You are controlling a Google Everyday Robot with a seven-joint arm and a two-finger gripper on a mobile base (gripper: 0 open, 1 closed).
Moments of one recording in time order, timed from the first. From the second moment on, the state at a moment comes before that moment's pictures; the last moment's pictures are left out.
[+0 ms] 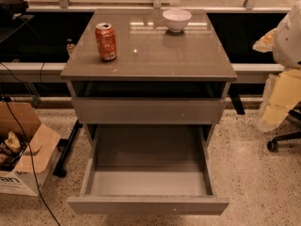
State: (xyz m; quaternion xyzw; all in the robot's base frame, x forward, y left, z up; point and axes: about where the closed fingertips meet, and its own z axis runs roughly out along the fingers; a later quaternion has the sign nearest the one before) arm 0.438 -0.217 0.976 -0.60 0.78 -0.03 0.16
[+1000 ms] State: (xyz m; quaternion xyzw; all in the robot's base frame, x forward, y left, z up) arm 0.454 -0.186 0.972 -0.60 0.77 -0.03 0.22
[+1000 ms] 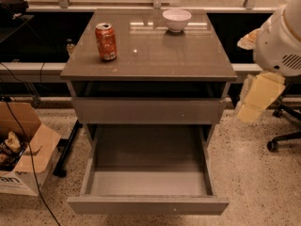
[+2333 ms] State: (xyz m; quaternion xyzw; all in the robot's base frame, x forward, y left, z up) arm 0.549 -0.085 0.953 -0.61 0.72 0.06 0.32
